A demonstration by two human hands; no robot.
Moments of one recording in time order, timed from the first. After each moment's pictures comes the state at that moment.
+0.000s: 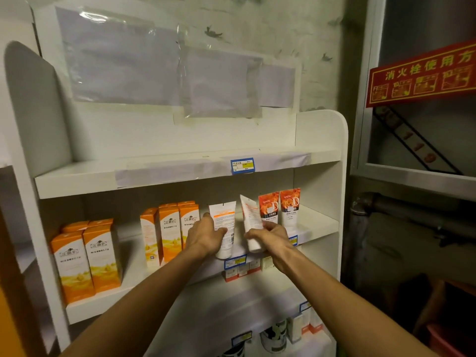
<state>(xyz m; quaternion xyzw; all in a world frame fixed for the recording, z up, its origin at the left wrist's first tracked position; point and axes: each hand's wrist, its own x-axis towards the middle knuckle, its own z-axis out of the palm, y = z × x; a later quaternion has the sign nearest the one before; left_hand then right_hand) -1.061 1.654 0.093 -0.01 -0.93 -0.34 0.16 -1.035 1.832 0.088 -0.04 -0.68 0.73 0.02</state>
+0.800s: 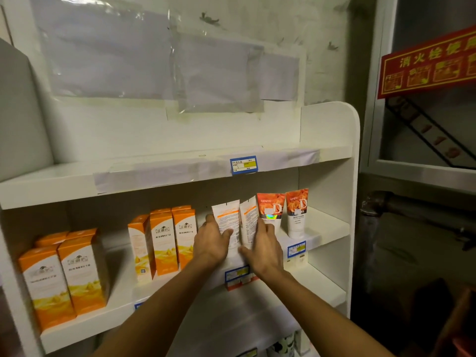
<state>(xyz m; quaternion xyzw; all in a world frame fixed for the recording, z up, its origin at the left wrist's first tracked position) -1.097 1.674 0.077 0.00 -0.90 -0.38 0.21 -1.098 1.804 0.038 -0.01 -0.90 0.37 0.23</state>
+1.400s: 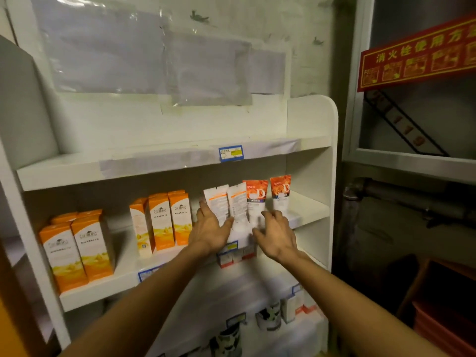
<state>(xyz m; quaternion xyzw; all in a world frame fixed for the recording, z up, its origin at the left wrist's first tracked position) -1.041 1.687 0.079 0.00 -0.92 -0.36 0.15 -1.030 1.864 0.054 0.01 -0.95 0.24 0.20</state>
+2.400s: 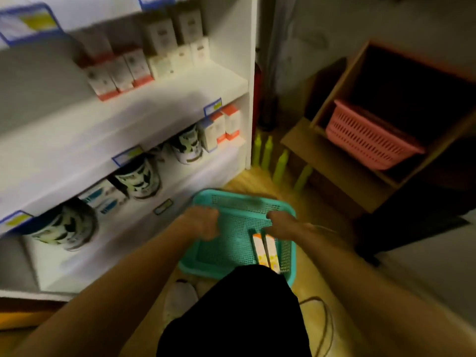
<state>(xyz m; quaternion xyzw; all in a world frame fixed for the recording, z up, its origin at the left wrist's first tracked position) -0.951 1.831 -0.295 -0.32 -0.89 0.05 -0.33 -0.874 2.054 -0.357 -0.14 -0.92 0.18 -0.31</state>
